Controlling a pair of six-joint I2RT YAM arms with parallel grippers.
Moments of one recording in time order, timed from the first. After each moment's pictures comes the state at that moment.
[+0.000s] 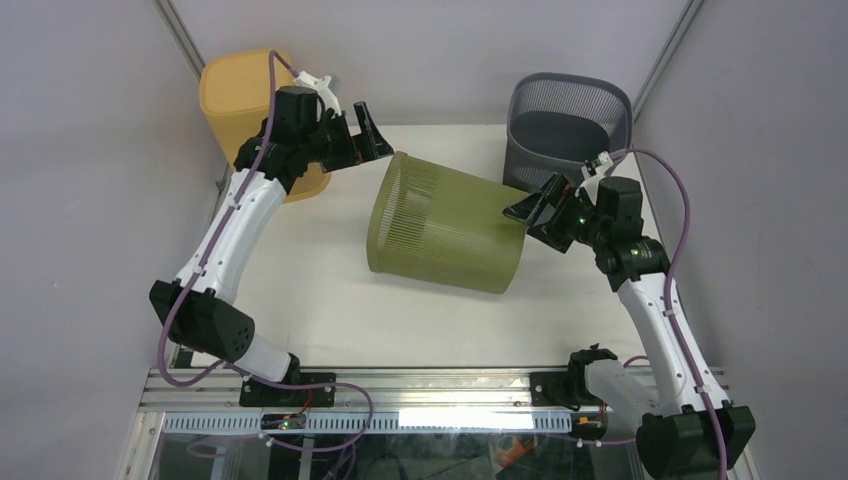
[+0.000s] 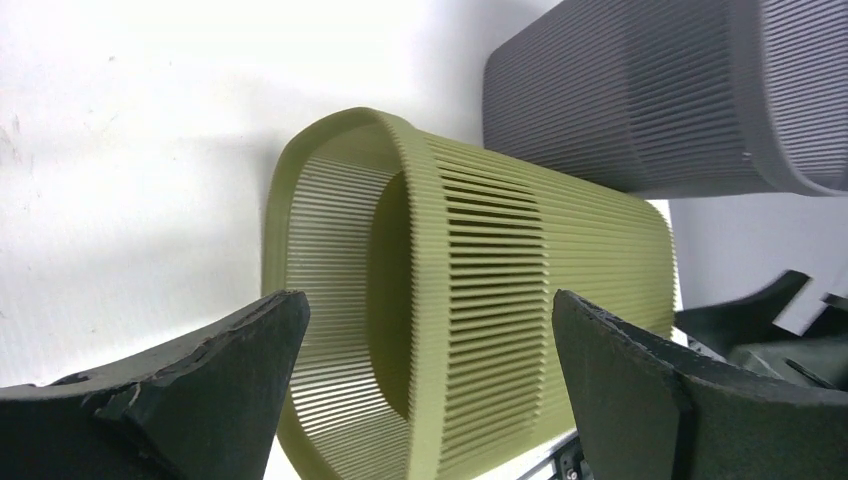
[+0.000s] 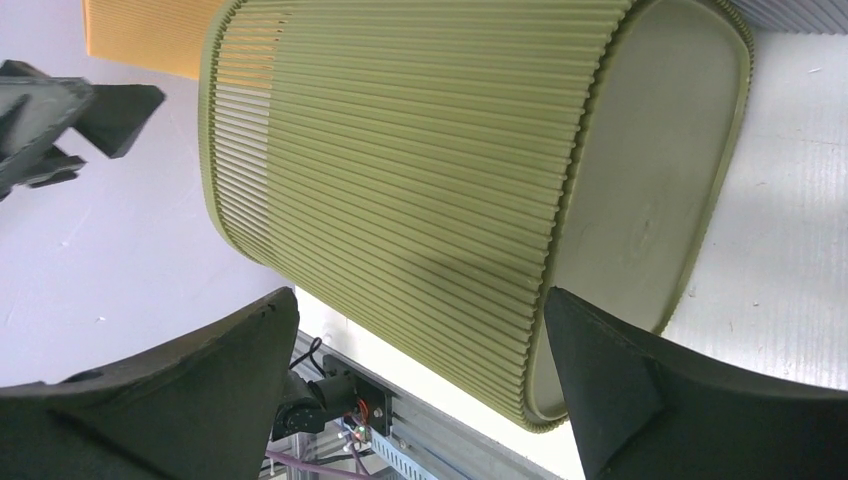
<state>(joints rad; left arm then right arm) -0.31 1.54 1.63 -0.67 0.29 -0.50 0.13 0.93 0.93 -0.54 -0.47 0.76</state>
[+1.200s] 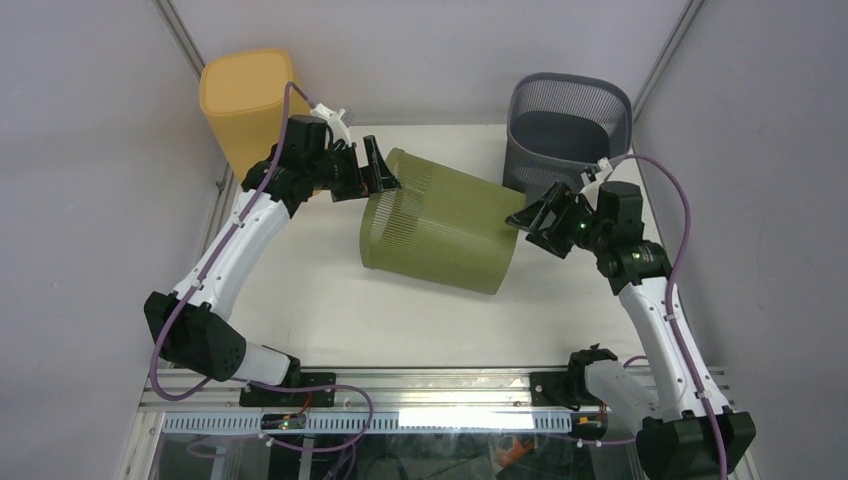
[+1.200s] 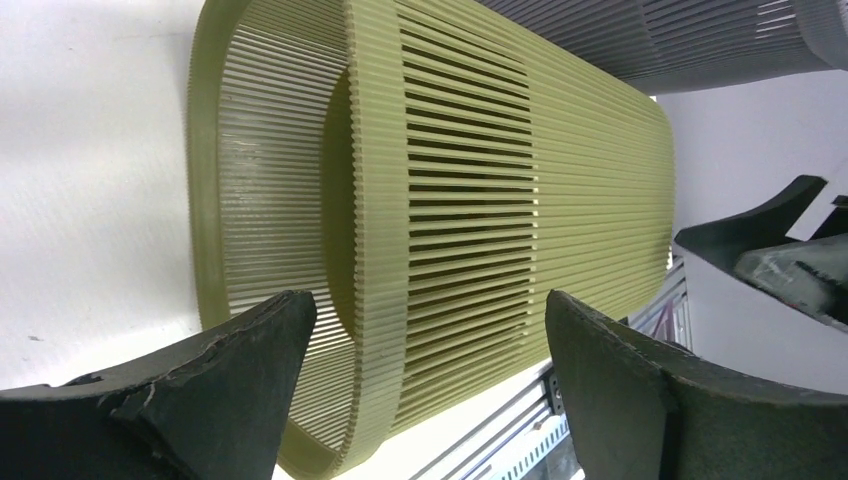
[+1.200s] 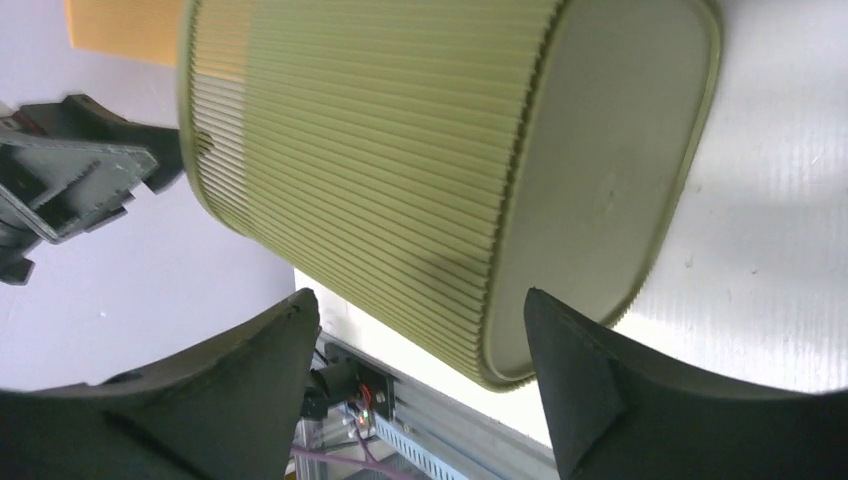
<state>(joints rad) -0.35 1.42 1.42 -0.64 0.40 -0.51 0.13 0.92 0.95 -0.60 -0.46 0.77</state>
